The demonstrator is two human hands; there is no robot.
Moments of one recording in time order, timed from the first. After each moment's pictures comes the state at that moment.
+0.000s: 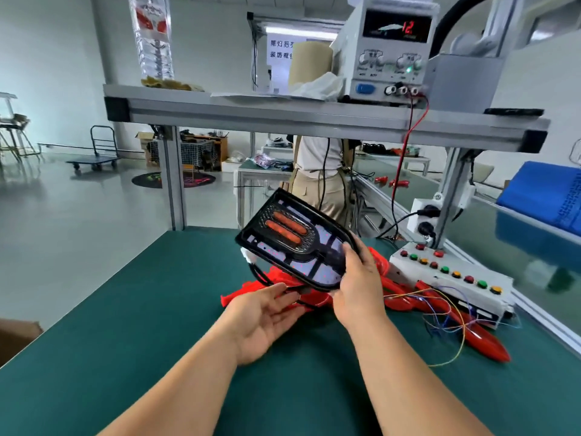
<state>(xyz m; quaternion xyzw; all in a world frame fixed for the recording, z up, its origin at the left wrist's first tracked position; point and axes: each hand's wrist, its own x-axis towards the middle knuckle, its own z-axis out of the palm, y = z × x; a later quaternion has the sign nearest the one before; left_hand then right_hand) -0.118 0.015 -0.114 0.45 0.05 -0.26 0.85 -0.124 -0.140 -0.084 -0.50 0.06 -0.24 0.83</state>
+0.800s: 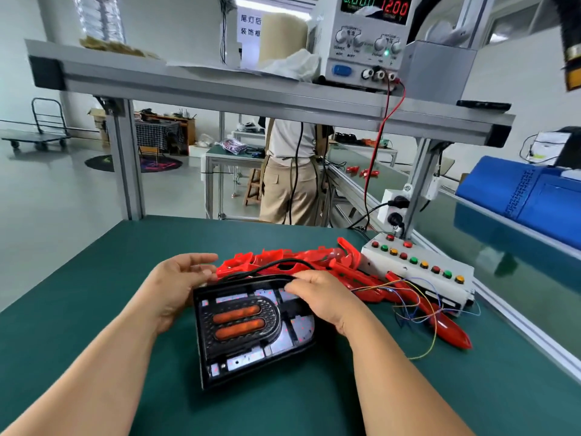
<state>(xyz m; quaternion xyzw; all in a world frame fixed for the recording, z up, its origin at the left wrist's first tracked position) -0.059 0.065 -0.118 0.67 -0.04 -0.05 0.74 -0.126 -0.169 -0.105 -0.86 0.03 -0.01 0.51</state>
